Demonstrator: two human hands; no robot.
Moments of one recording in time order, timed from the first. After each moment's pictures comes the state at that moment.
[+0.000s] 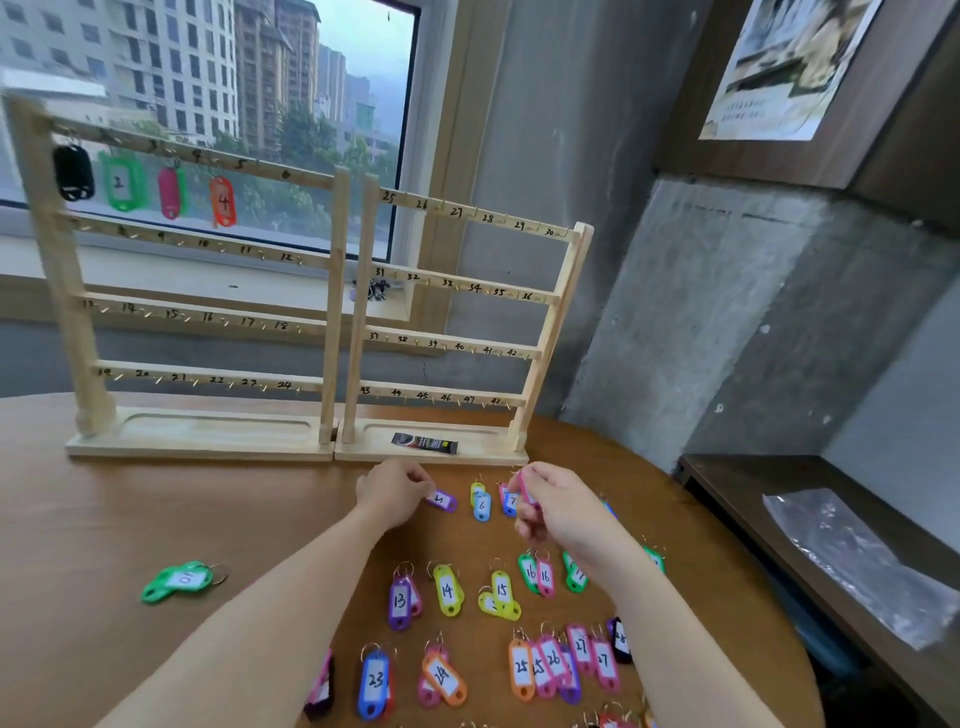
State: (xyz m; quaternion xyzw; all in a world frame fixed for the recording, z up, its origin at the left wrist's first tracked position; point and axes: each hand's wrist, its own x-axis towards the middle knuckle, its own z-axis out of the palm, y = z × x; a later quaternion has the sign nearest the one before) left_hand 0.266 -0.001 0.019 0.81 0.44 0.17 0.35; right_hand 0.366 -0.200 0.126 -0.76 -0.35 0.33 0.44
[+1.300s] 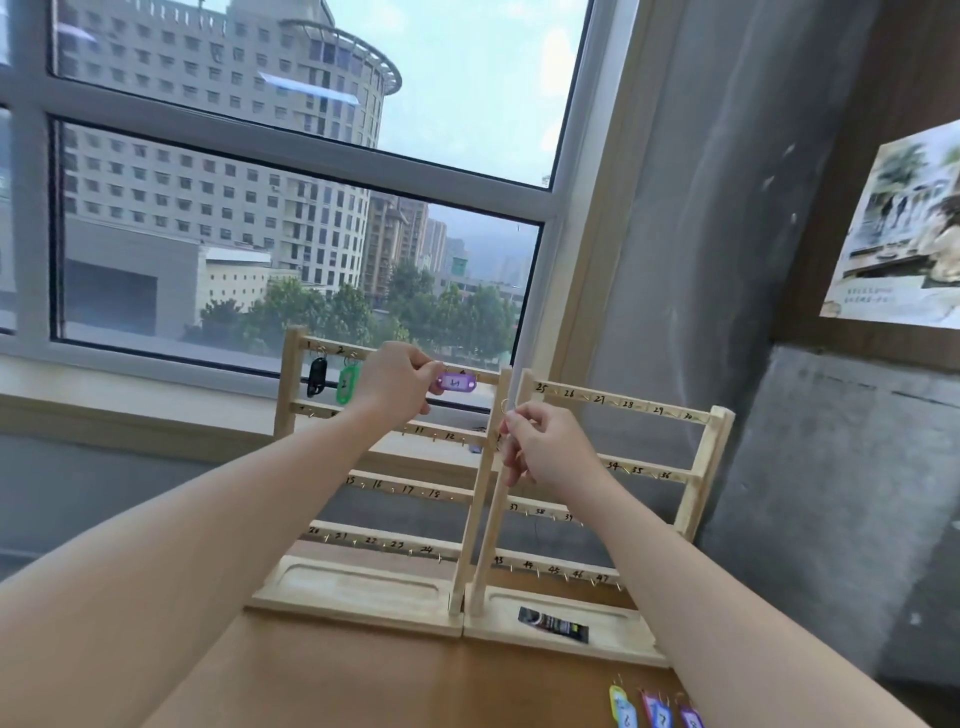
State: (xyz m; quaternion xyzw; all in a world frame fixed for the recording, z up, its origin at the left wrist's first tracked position) left_hand 0.104 0.123 0.311 0.74 0.40 0.48 0.26; right_hand 0.253 -0.018 0.298 -0.65 -0.56 0.16 0.49
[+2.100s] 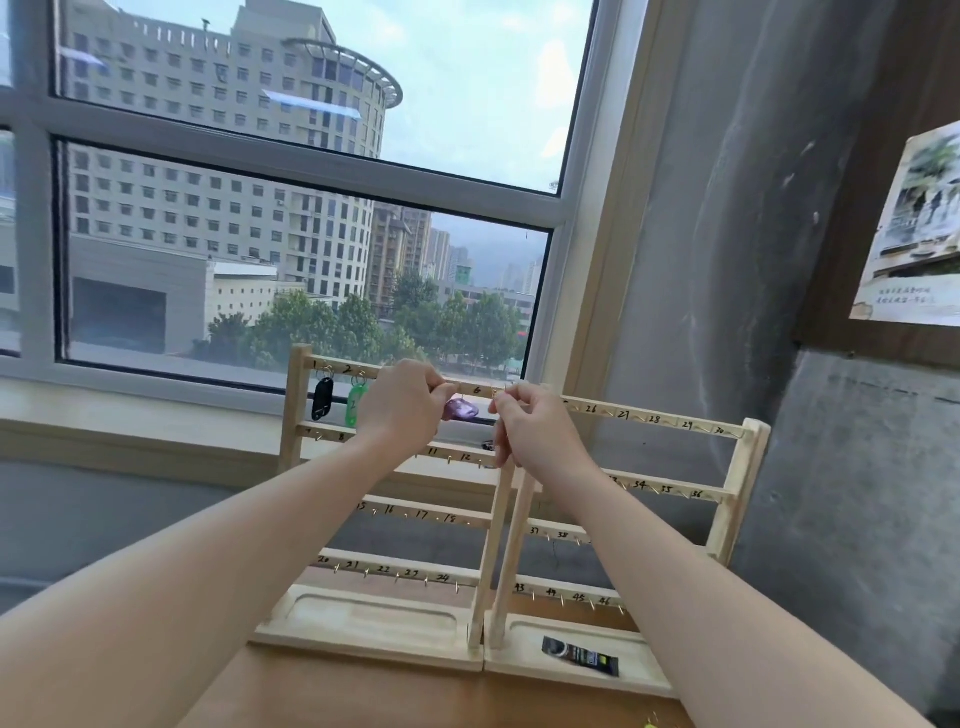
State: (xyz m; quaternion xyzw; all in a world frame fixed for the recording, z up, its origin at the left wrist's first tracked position) left_hand 0.107 0.134 0.307 0.77 0.44 0.45 0.15; right_hand 0.241 0.038 0.311 -0.63 -0.56 0.13 0.52
